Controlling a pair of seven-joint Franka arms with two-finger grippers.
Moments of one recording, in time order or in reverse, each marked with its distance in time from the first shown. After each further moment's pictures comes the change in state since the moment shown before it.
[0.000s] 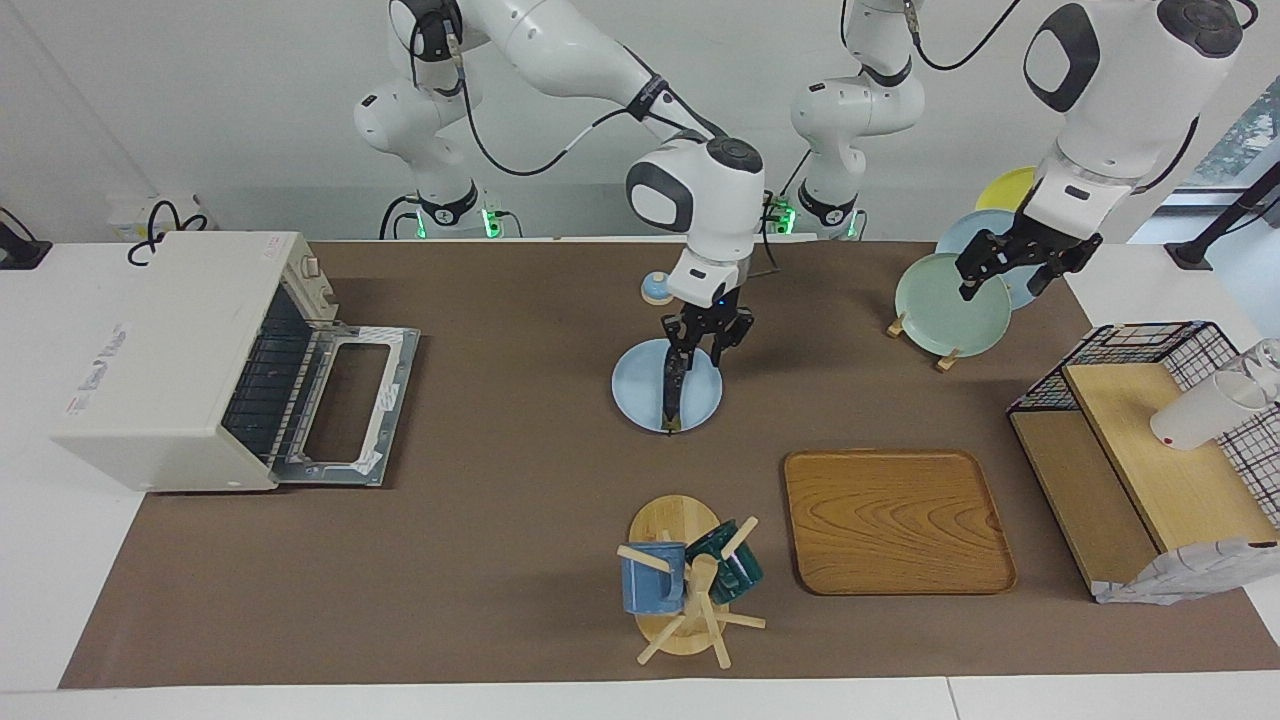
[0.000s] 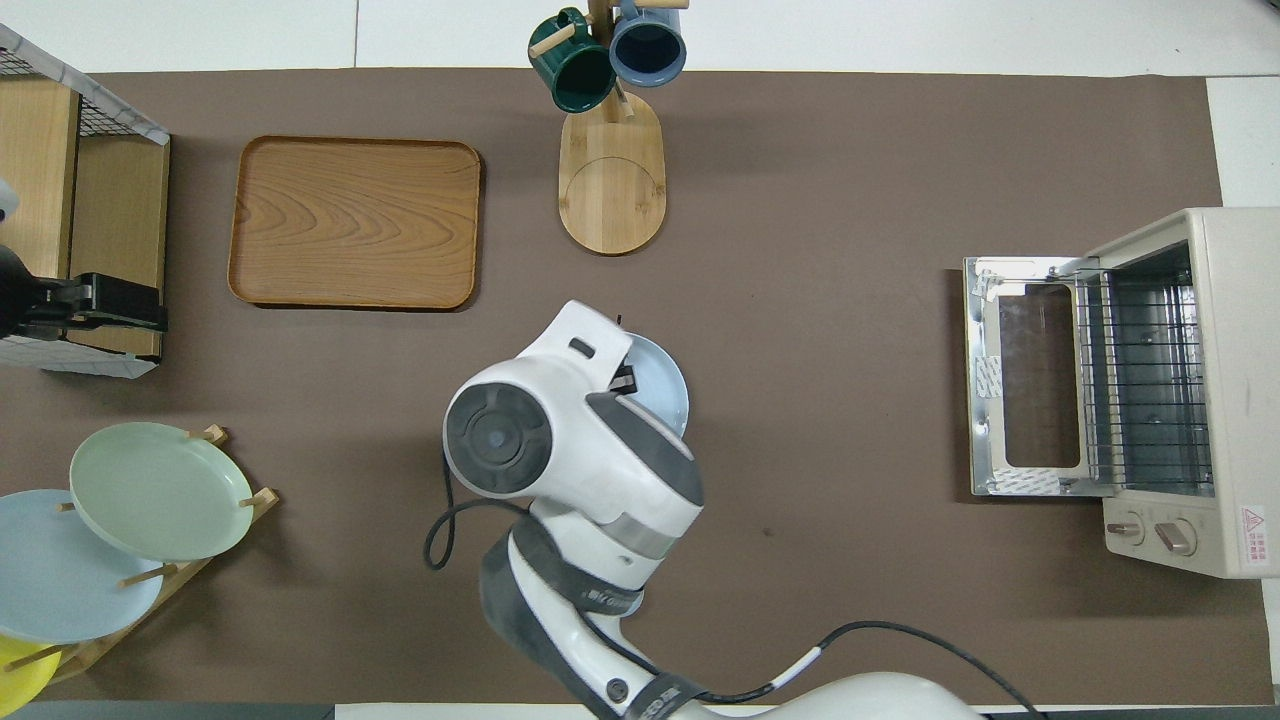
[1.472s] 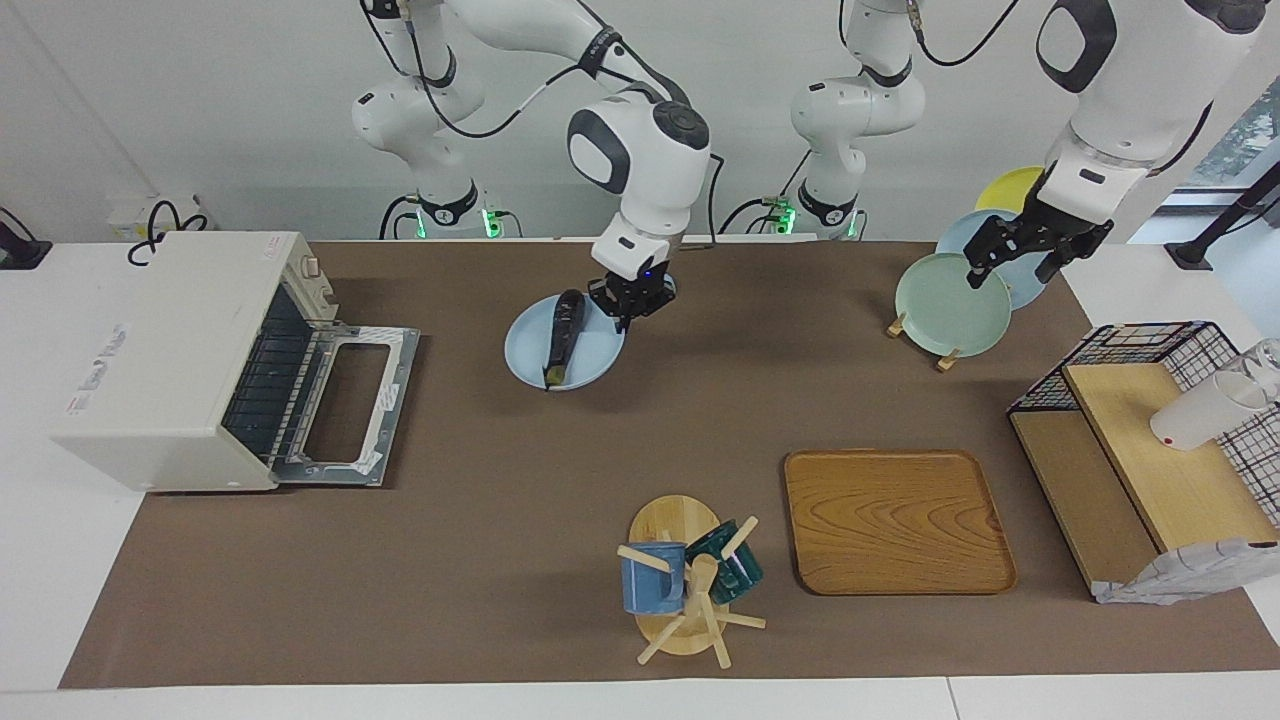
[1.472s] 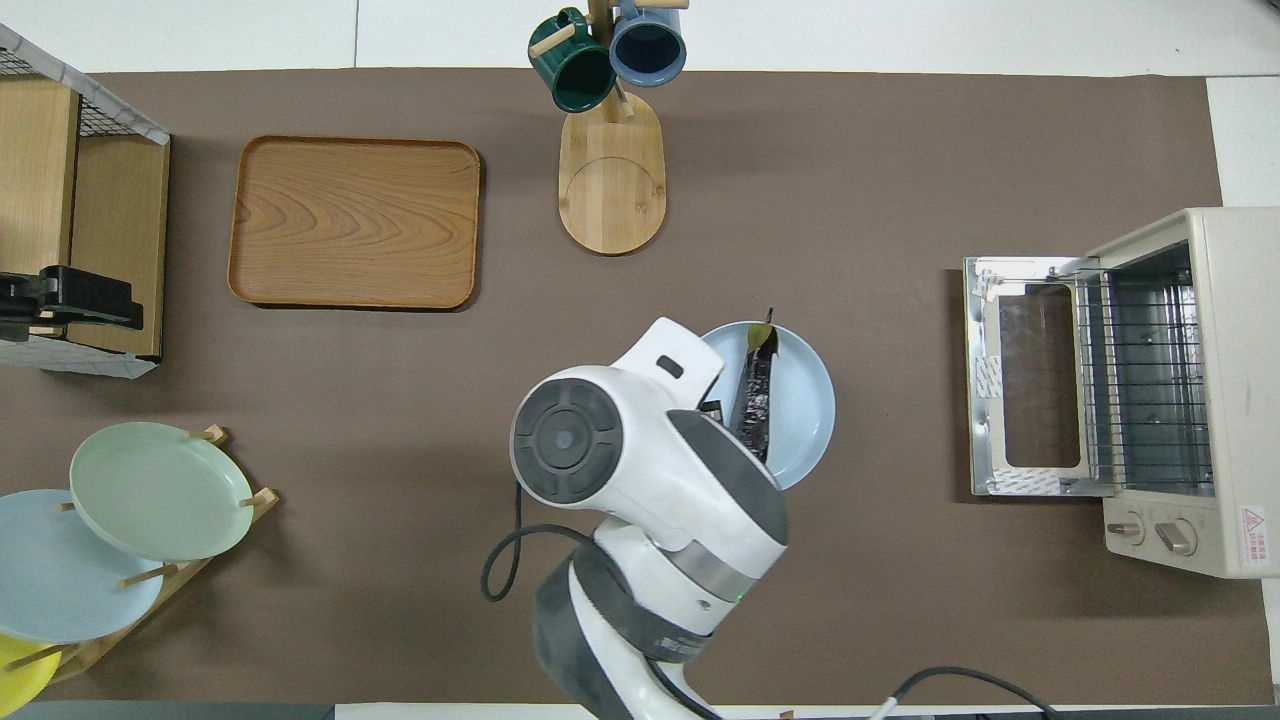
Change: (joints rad) left arm 0.009 0.006 0.022 0.063 0.003 -0.058 -0.015; right arm 0.013 -0.110 0.020 -0.121 -0.003 -0.156 0.083
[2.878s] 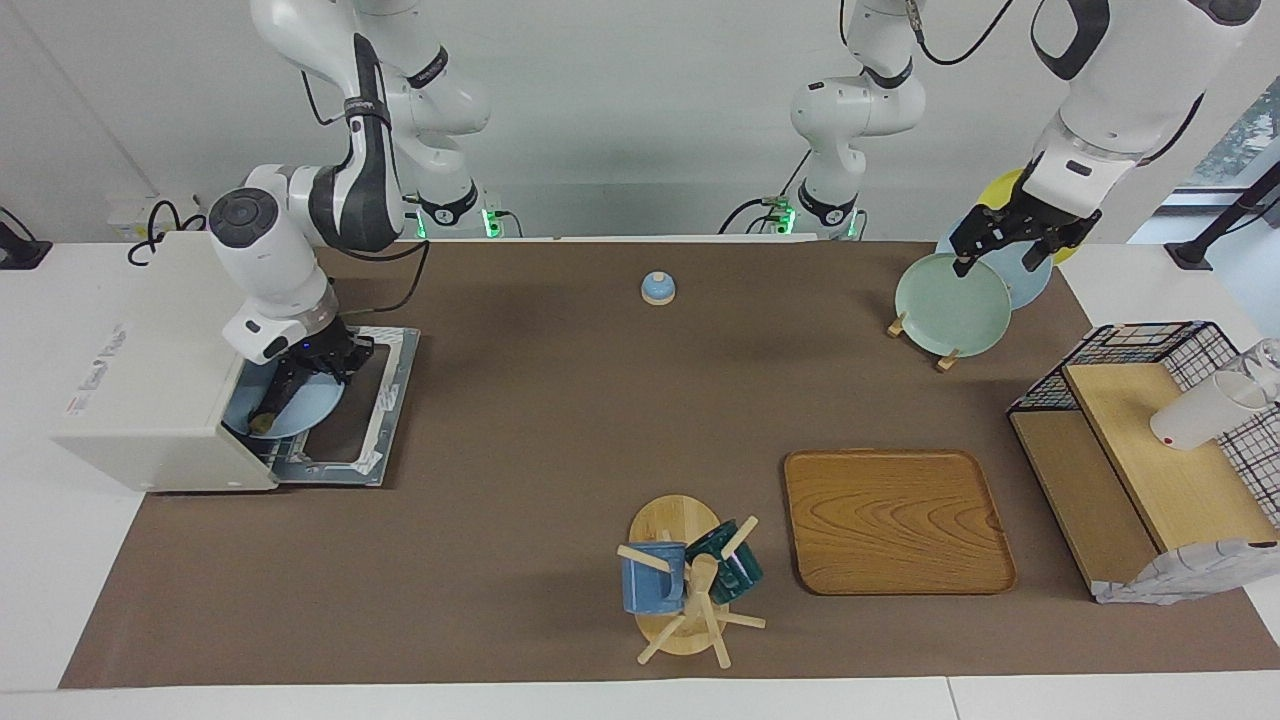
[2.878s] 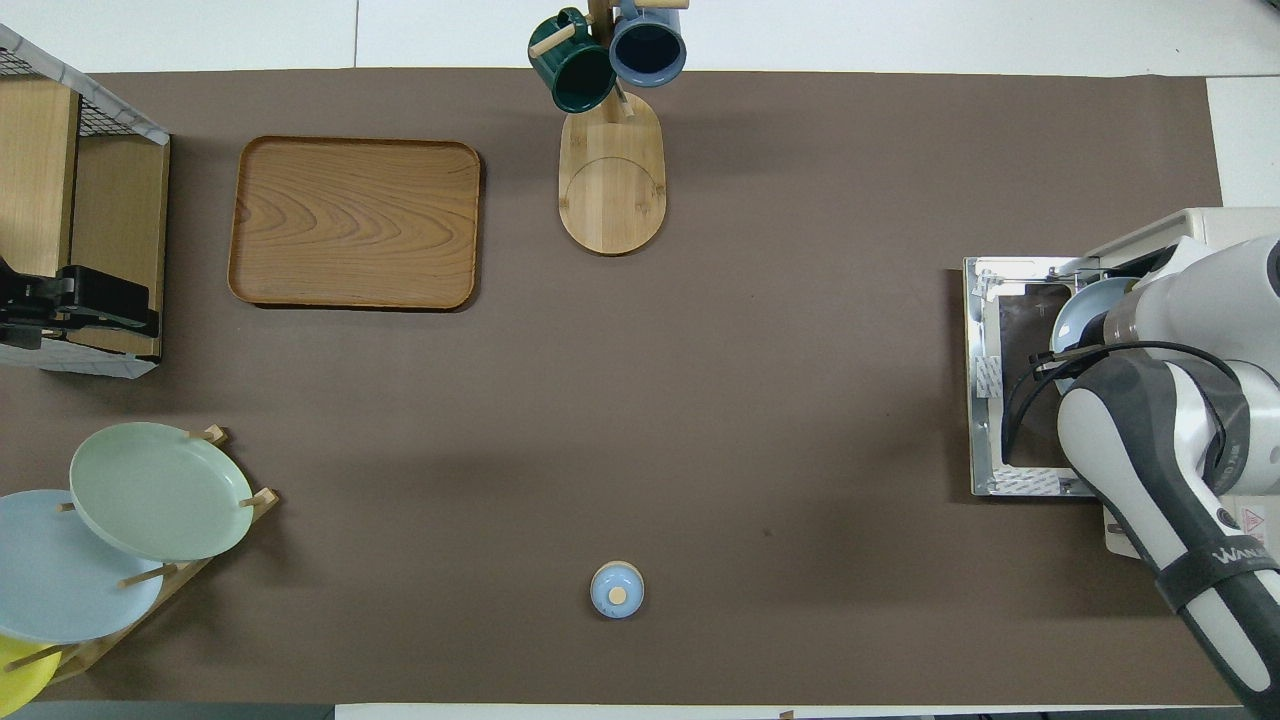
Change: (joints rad) left arm -0.043 0.026 -0.003 0.078 0.000 -0.108 -0.042; right arm -0.822 -0.247 -0.022 -0.426 0.099 0.225 -0.903
